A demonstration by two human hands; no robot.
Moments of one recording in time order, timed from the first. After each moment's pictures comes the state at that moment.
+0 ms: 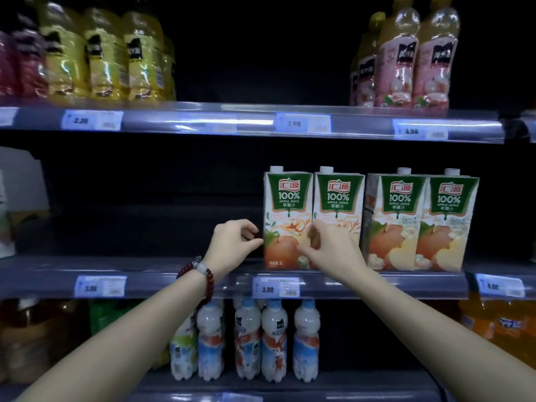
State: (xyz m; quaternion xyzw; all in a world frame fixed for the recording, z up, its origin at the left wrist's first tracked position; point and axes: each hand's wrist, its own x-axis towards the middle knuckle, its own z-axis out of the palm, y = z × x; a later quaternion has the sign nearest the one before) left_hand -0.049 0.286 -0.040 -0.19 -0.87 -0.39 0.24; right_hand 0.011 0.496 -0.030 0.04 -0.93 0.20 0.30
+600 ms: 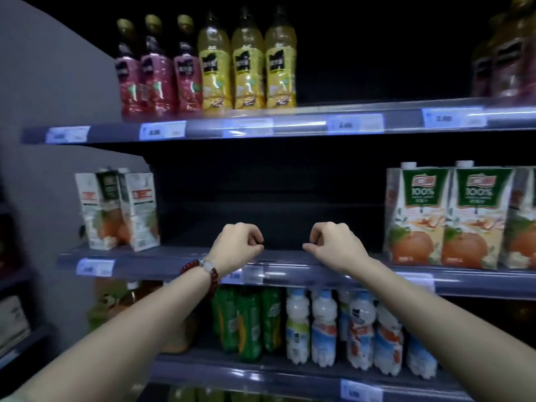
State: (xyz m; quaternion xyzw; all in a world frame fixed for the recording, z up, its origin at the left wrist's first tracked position) left_hand -0.026 0.041 -0.029 -0.16 -0.93 -0.25 0.20; right_hand -0.013 0.262 -0.029 0.08 -0.95 0.22 0.20
